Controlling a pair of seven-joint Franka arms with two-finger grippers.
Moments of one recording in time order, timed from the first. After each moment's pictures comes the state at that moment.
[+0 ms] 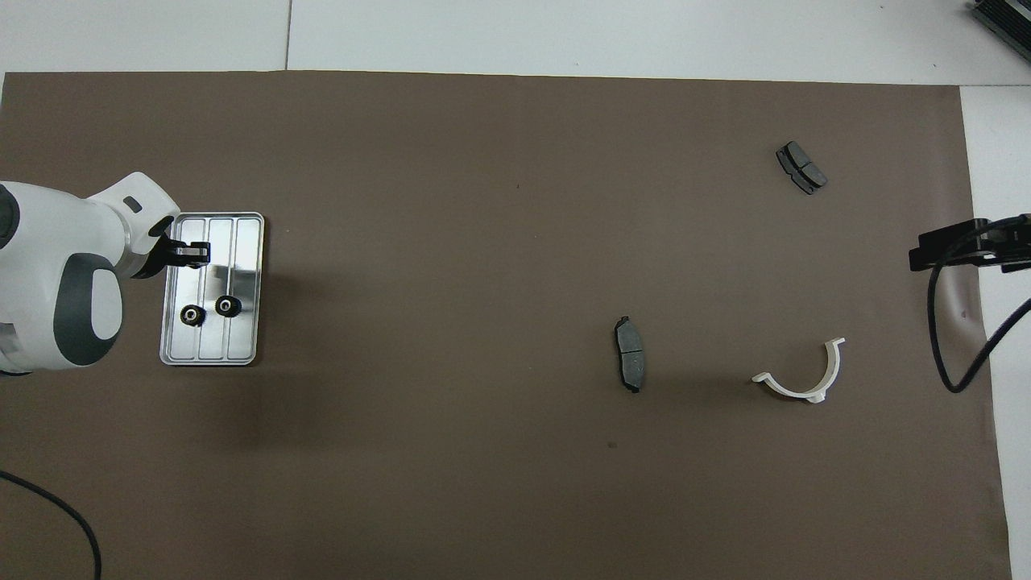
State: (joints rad) left arm 0.06 0.24 -0.04 -2.05 0.02 2.42 0.07; right arm 0.09 -0.01 -0.16 -1.60 0.01 1.59 -0.04
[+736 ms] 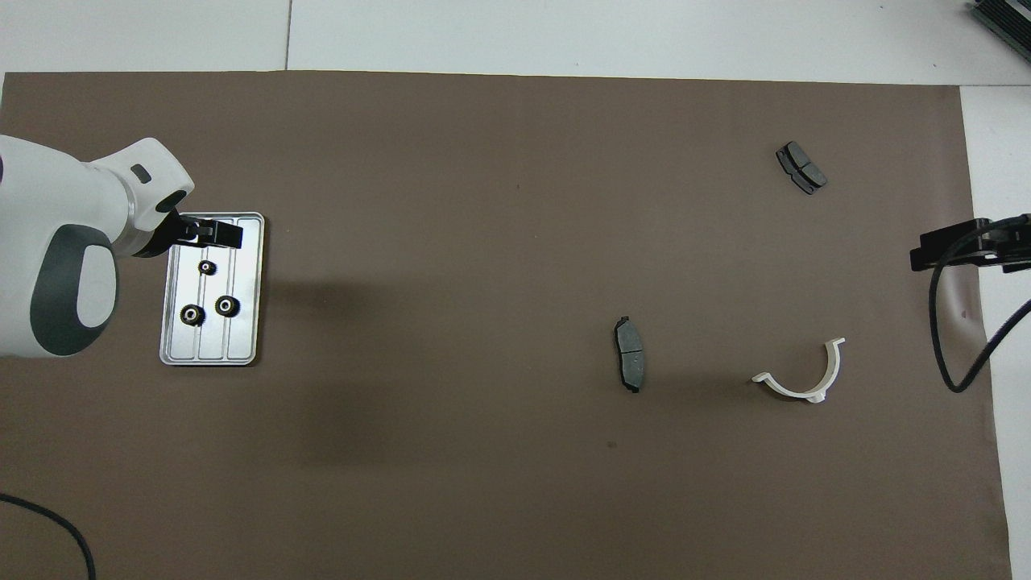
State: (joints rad) left arm -0.03 0.13 -0.06 -1.92 0.02 2.17 0.07; right arm 0.09 -0.01 -0.16 -1.60 0.01 1.59 -0.04
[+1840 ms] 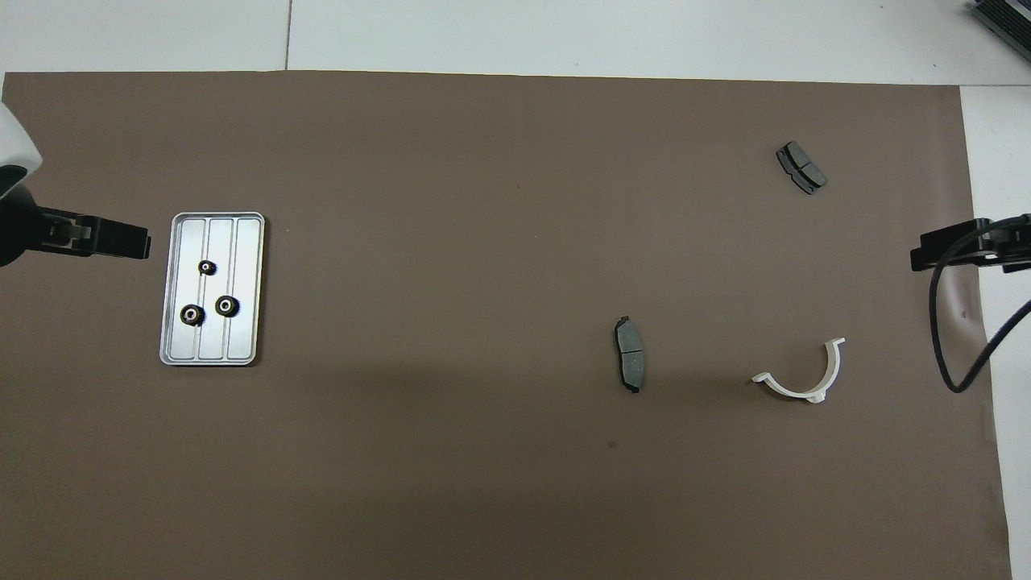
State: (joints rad) left arm -0.06 -0.04 -0.05 -1.55 0.01 1.56 0.07; right arm 0.09 -0.01 -0.16 -1.60 0.01 1.59 -0.04
